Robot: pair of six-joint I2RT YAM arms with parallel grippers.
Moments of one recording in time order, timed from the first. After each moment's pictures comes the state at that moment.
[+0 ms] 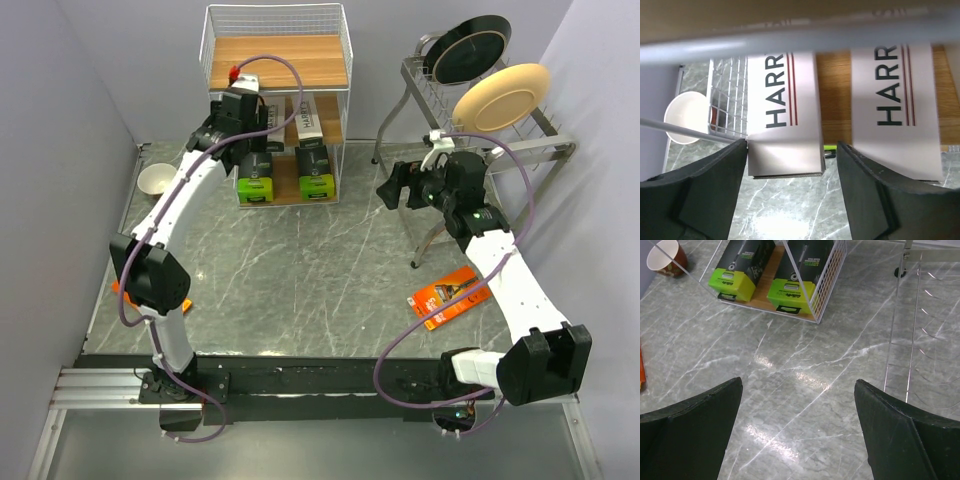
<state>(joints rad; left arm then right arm) -0.38 1.87 1.99 -0.64 -0.46 -0.10 0.17 1.24 1.14 -0.27 -0.33 0.15</state>
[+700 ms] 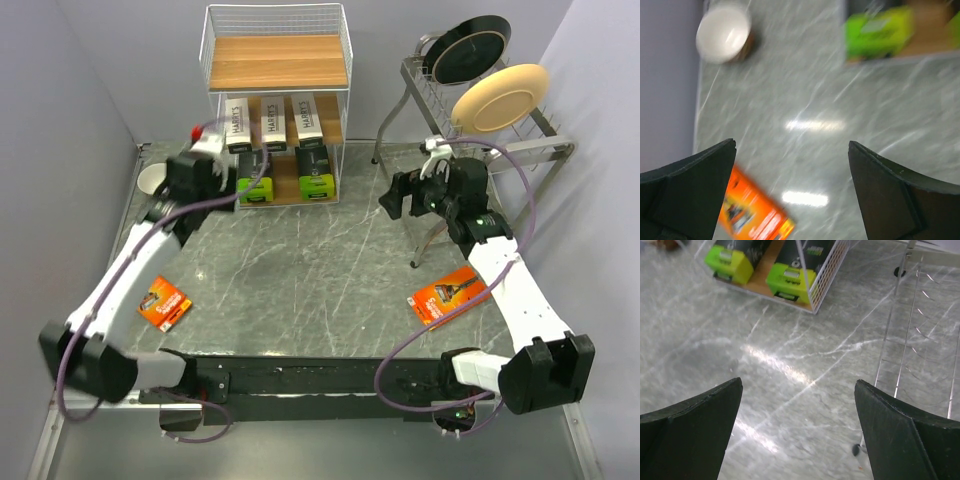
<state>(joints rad) -0.32 1.29 1.30 -0.58 -0.41 -0.02 0.16 1.20 1.10 -0.30 -0.37 0.03</state>
